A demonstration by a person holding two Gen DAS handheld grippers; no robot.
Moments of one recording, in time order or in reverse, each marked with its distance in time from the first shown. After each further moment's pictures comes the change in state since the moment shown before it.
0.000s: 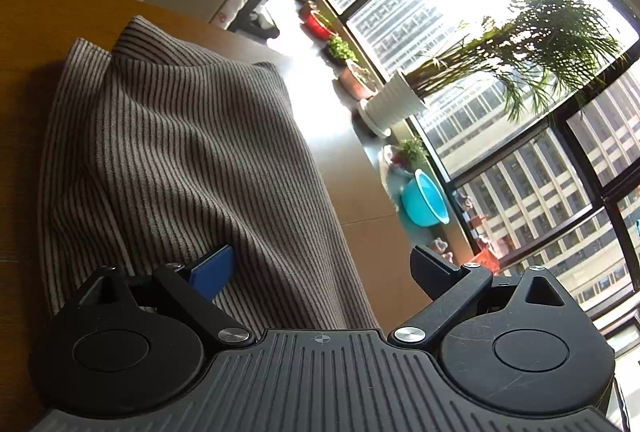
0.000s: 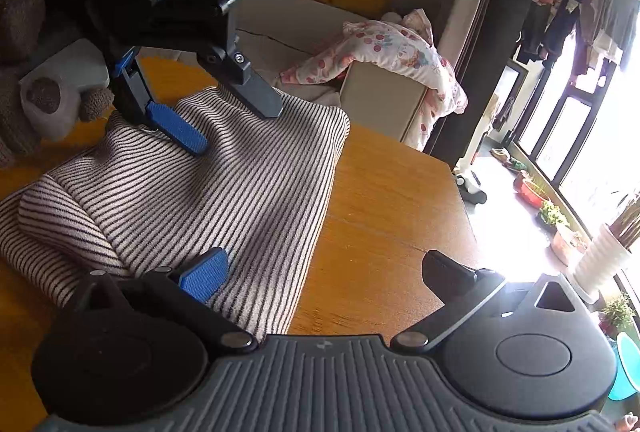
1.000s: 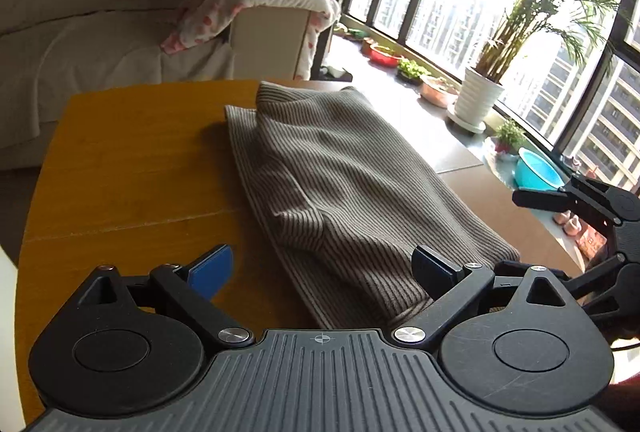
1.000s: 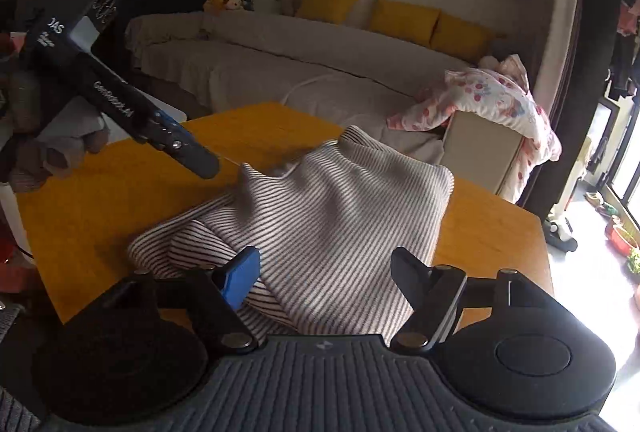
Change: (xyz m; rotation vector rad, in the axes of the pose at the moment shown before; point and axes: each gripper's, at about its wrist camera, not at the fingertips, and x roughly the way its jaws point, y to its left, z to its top) left arm -0.110 -0.028 -0.069 0.258 -0.146 0.377; right arm -0.047 0.010 0.016 -0.088 -0.118 0.351
